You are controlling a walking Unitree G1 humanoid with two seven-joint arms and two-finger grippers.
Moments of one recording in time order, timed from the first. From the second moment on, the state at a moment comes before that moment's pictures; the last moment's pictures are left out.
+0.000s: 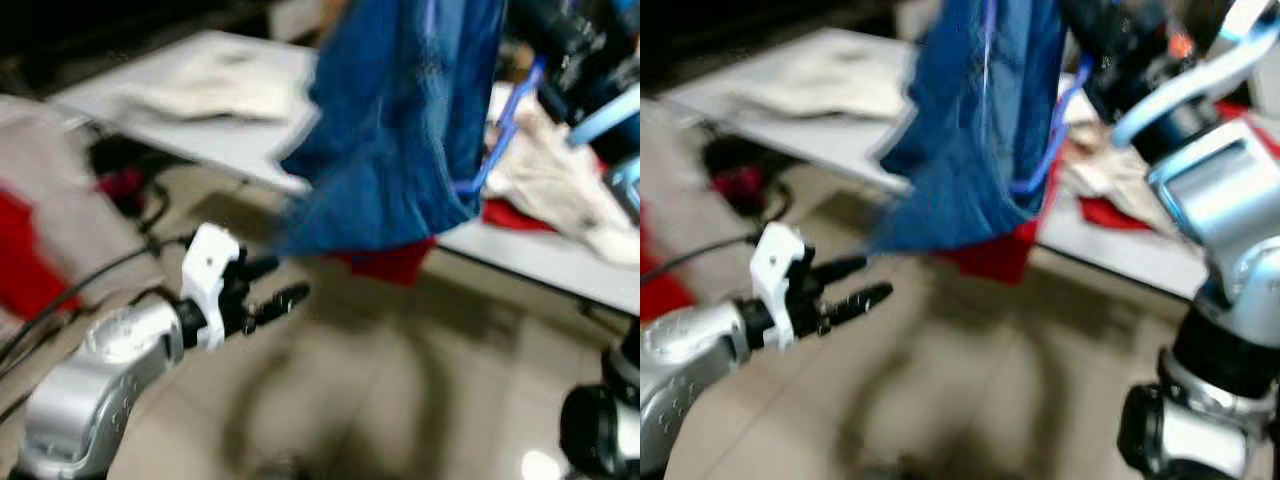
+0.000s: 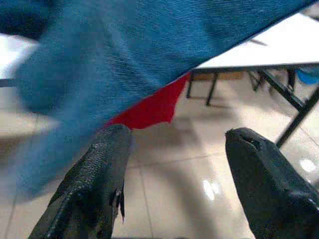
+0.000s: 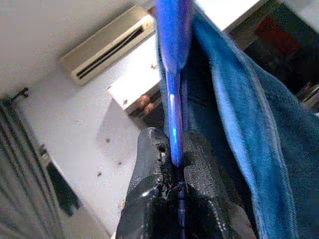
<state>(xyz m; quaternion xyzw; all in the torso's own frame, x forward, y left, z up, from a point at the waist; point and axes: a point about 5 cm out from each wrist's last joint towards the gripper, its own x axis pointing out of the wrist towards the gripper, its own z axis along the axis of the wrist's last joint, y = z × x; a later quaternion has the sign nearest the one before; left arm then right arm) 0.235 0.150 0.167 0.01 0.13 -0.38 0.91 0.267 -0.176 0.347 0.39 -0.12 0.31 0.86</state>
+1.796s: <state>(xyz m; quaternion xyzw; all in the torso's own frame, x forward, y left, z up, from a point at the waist) 0.259 0.175 0.154 0.07 0.06 -0.21 0.97 0.308 -0.168 0.167 0.09 0.03 0.18 0.98</state>
